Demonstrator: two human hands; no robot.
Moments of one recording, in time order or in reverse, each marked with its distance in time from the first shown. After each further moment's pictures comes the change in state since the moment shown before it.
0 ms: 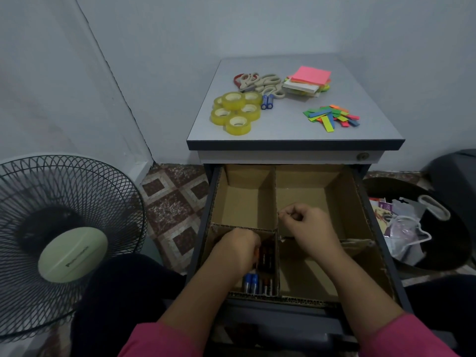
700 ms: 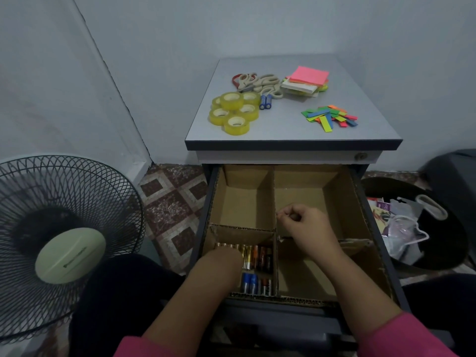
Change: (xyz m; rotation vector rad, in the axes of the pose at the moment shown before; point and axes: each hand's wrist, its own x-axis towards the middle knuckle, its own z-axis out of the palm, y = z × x) left_hand -0.020 -0.013 0.006 0.202 -0.277 -0.068; right_hand -0.003 -0.003 -0.002 -0.022 -0.028 0.003
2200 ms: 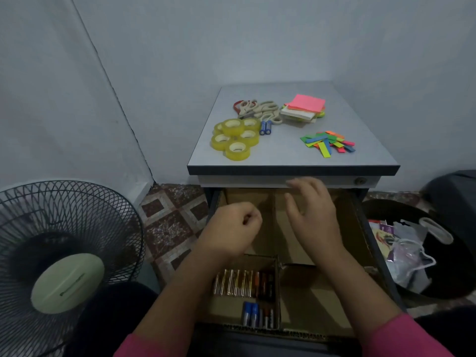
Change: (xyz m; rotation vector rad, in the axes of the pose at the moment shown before) left_hand -0.024 -0.004 -0.078 -0.806 0.654 0.273; right_hand 0.025 -0.039 -0.019 -0.179 0.418 -0.401
